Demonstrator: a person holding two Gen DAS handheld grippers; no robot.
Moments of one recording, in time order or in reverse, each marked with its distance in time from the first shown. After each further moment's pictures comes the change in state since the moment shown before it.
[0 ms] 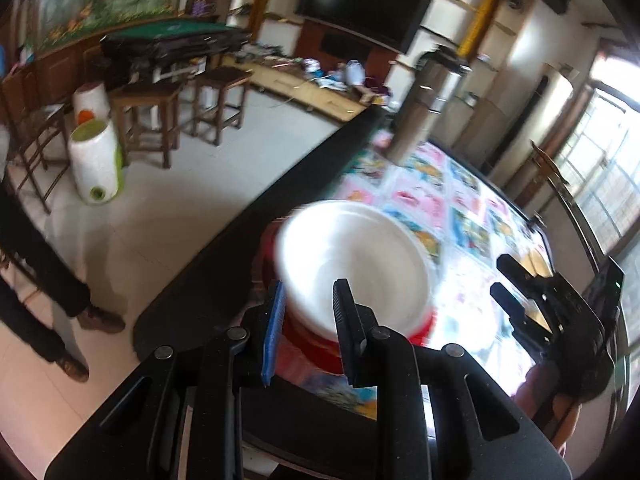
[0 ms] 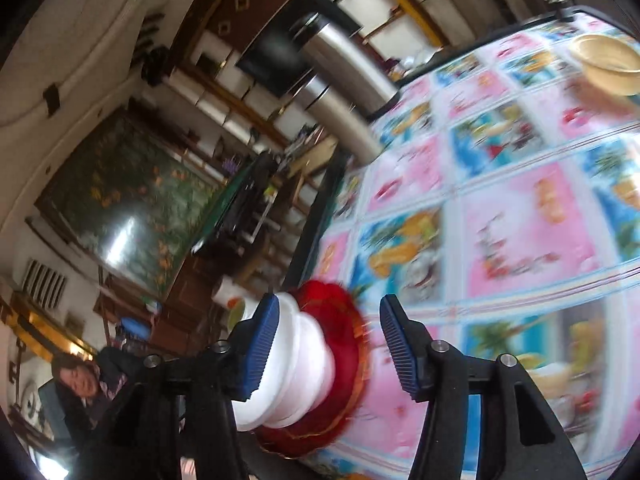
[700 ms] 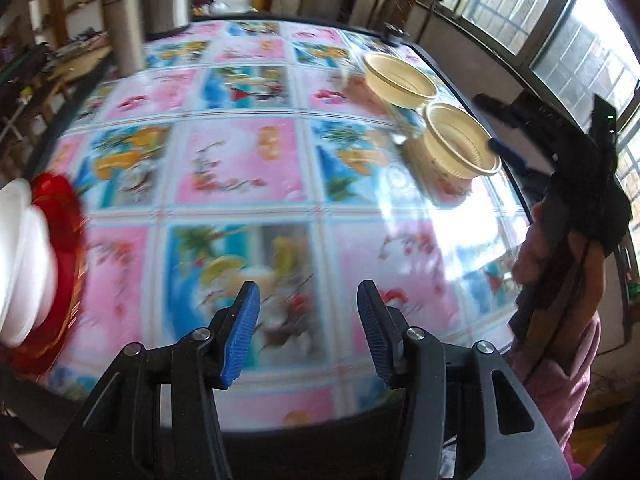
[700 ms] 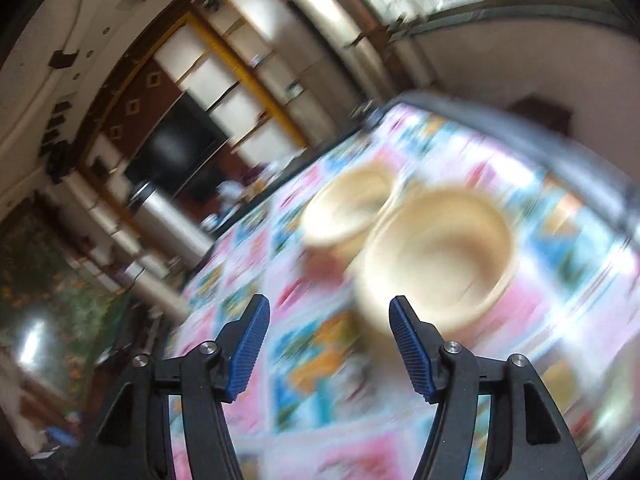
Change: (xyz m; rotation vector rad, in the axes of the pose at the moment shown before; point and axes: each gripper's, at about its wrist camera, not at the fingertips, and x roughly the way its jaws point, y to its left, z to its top) left arm 0.082 -0.274 -0.095 0.521 0.384 -0.244; right arm -0.183 -0.204 0.111 0.135 -0.385 -0.450
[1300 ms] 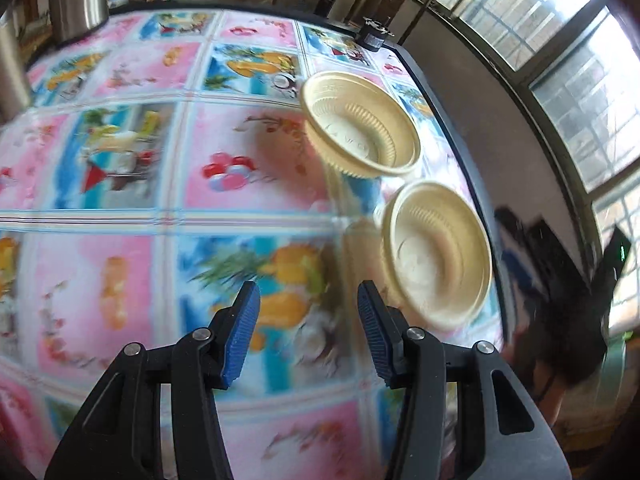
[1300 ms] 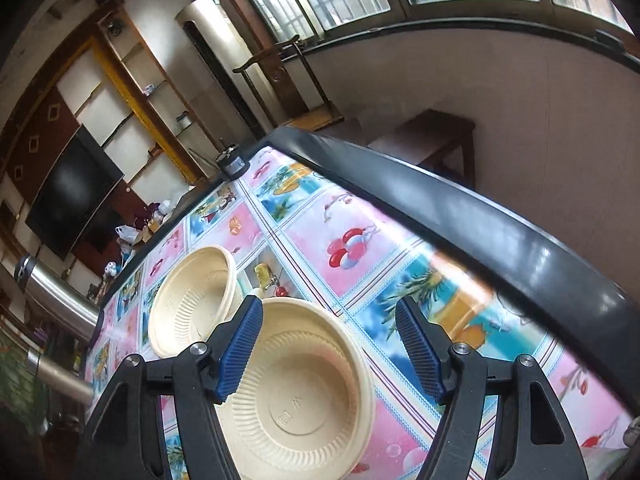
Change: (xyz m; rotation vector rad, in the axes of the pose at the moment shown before) left arm 0.116 -0.068 0.155 -0.085 0.078 -0.152; right arm 0.049 -0.081 0.064 0.137 -0.039 -0.338
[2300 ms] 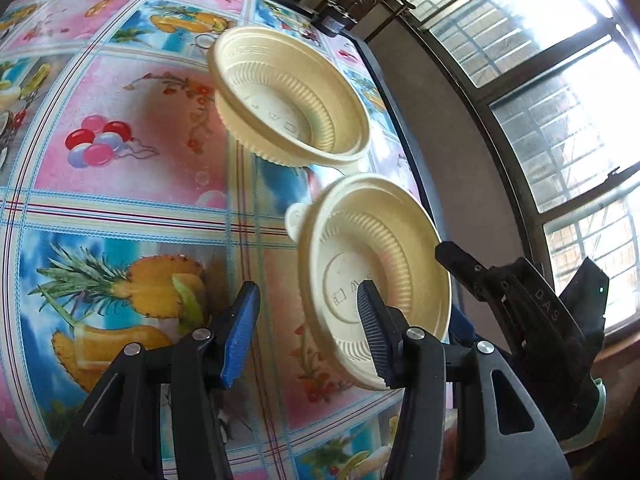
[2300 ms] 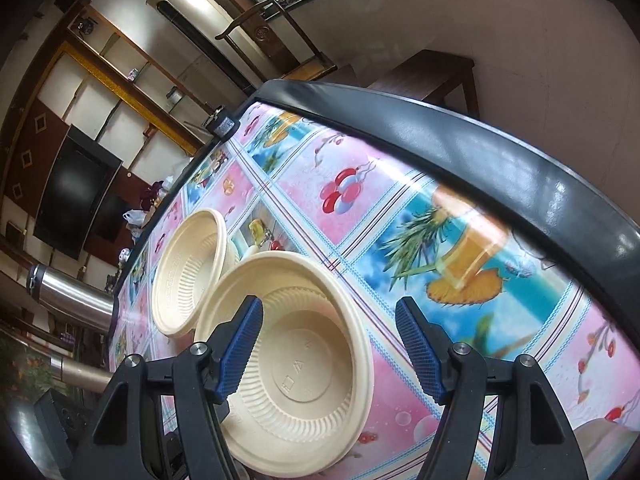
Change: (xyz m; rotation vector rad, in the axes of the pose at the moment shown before) left arm 0.055 -0.023 -0.006 -0.069 -0.003 -0.246; right arm 0.023 -0.013 -0.014 0.103 0.194 0.049
